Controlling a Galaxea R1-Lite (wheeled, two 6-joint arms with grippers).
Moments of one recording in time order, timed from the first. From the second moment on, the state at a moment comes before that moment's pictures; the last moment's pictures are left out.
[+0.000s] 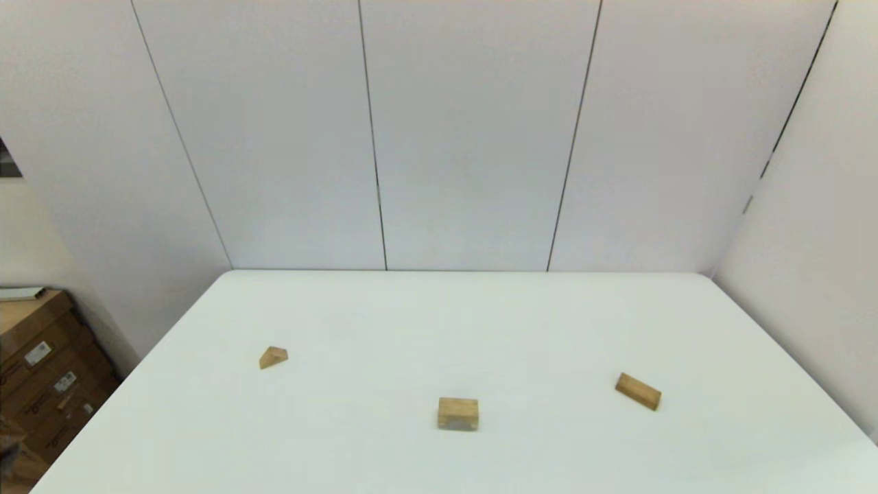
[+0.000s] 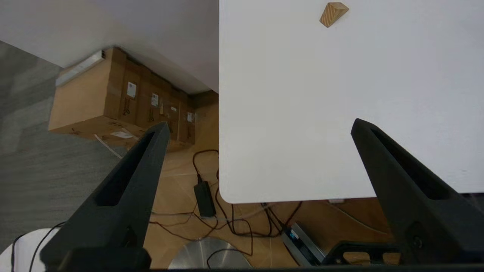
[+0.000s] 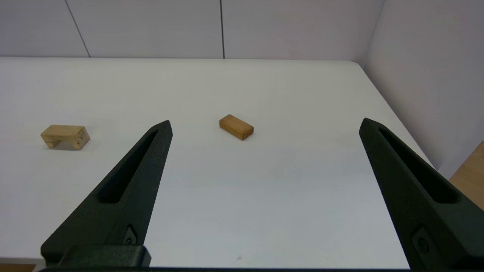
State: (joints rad) left arm -0.03 0.71 -0.74 0.55 0.23 0.38; right arm 0.01 0.00 0.00 0.00 0.00 0.00
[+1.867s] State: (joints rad) left arm -0.01 0.02 -0.04 0.09 -0.07 0.19; right arm 0.01 0.00 0.00 0.00 0.00 0.00
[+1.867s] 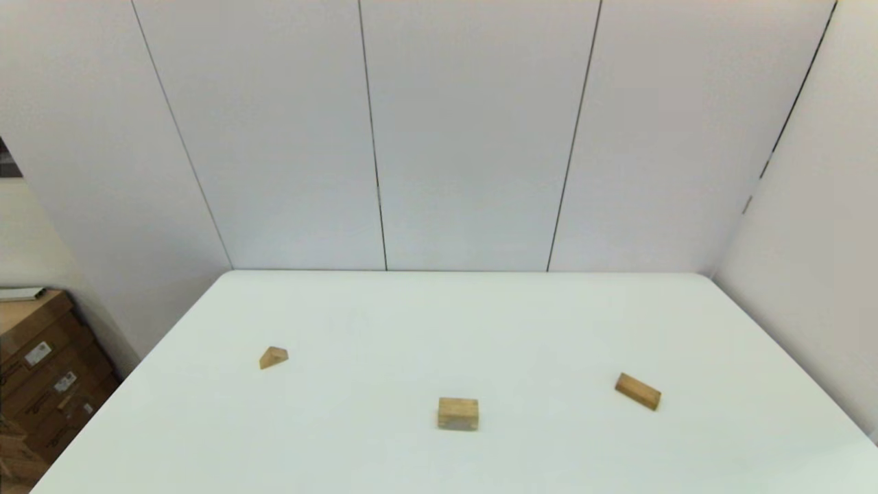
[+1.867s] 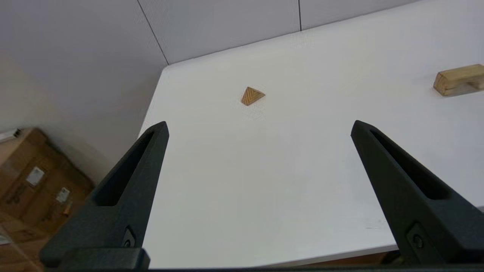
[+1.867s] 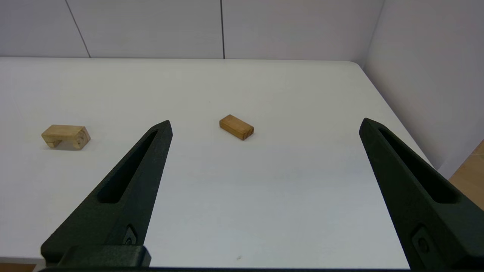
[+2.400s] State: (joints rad) left arm -0.01 0.00 -0.02 0.06 -0.05 0.10; right arm 0.01 0.00 0.00 0.00 0.00 0.00
